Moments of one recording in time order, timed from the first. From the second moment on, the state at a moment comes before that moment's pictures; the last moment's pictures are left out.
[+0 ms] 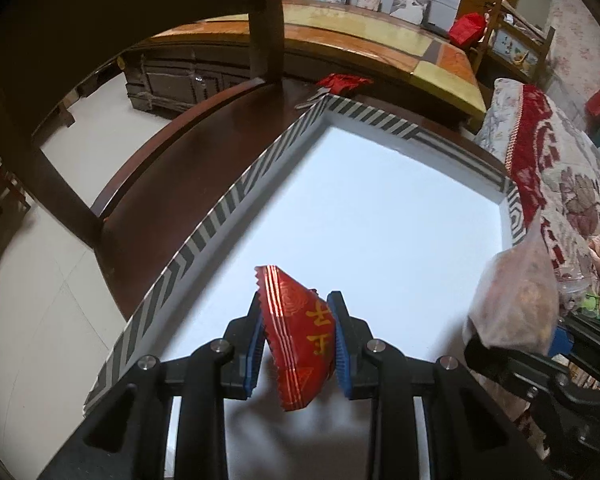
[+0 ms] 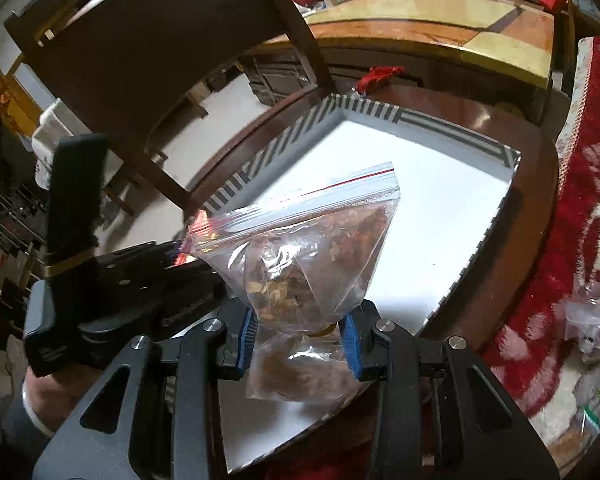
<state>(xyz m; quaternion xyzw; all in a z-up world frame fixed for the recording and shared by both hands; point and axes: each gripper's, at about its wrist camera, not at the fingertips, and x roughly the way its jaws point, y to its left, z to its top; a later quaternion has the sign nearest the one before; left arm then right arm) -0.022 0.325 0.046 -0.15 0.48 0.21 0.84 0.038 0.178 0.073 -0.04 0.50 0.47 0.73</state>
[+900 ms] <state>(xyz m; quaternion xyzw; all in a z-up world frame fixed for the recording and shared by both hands) -0.045 0.291 0.073 -0.15 0.45 0.21 0.86 0.024 0.126 0.079 -0.01 0.48 0.45 0.75</state>
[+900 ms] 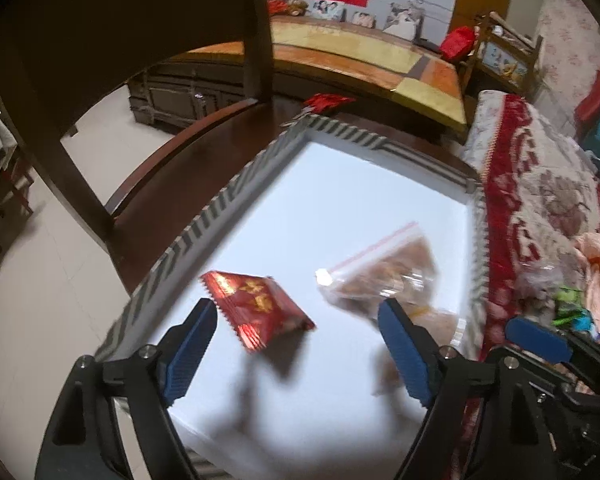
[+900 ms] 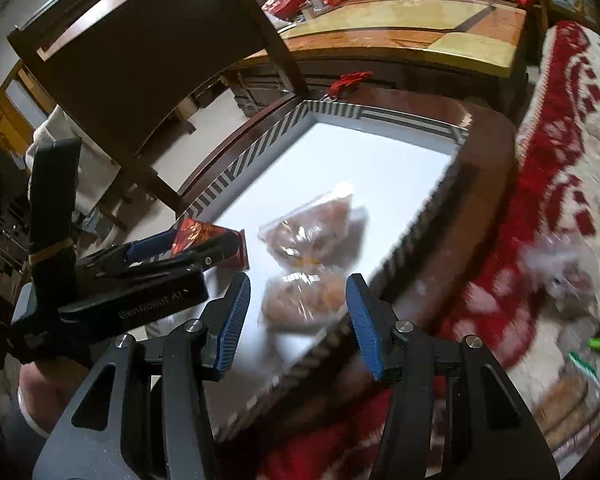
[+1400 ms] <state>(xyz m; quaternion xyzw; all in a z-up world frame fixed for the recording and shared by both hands) -0.046 0.202 0.110 -0.11 0.43 0.13 0.89 0.005 -0.001 0.096 0.05 0.47 0.39 0.79</state>
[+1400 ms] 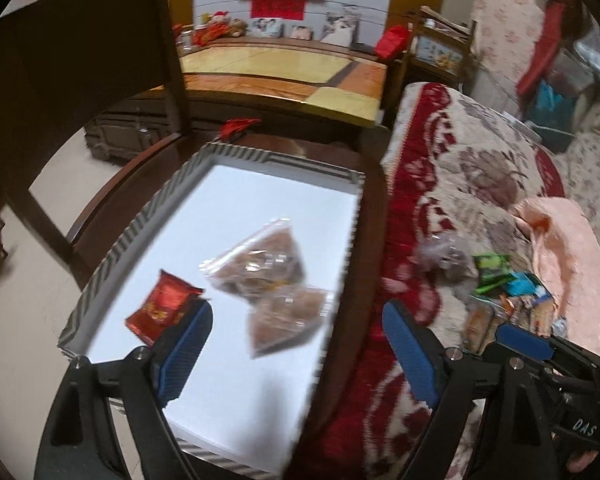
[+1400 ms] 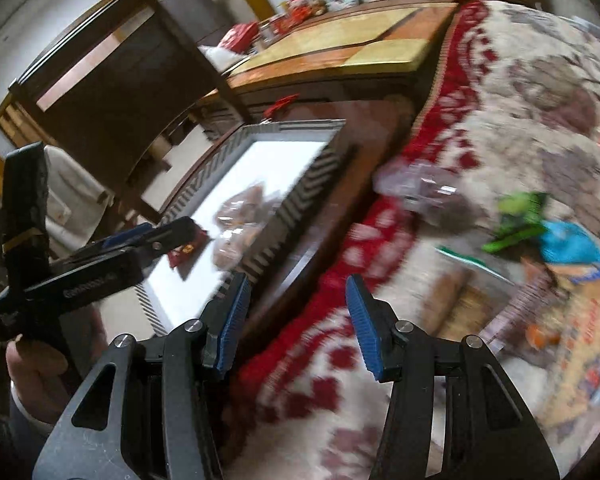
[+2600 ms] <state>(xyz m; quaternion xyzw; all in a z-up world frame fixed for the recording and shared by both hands) 0.003 0.116 0.079 -0.10 0.49 0.06 0.87 0.005 -0.100 0.046 0.11 0.52 0.31 0.79</state>
